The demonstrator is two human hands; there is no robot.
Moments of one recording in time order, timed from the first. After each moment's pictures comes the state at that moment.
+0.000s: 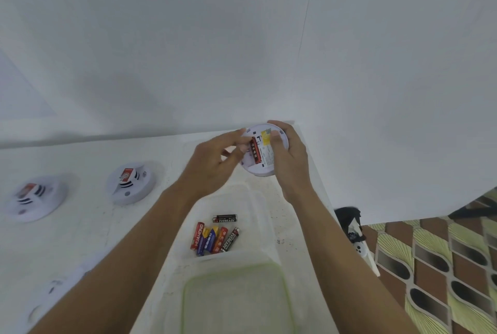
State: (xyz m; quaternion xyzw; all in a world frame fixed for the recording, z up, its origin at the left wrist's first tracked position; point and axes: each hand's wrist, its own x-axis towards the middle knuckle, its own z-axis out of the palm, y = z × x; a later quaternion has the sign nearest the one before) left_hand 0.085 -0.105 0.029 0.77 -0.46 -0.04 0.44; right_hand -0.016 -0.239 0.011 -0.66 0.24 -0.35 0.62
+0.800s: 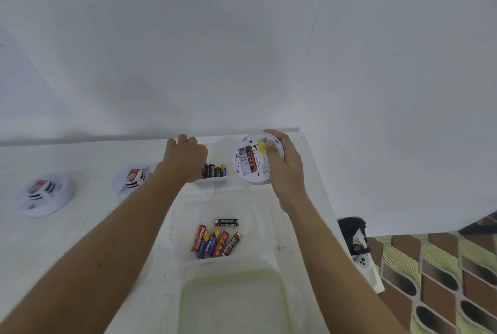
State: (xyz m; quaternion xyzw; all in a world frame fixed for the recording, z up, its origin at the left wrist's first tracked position) left_hand 0.159 -0.099 0.013 0.91 -0.37 0.00 -0.21; right_hand -0.015 -0.230 0.010 -0.67 0.22 -0.31 0.63
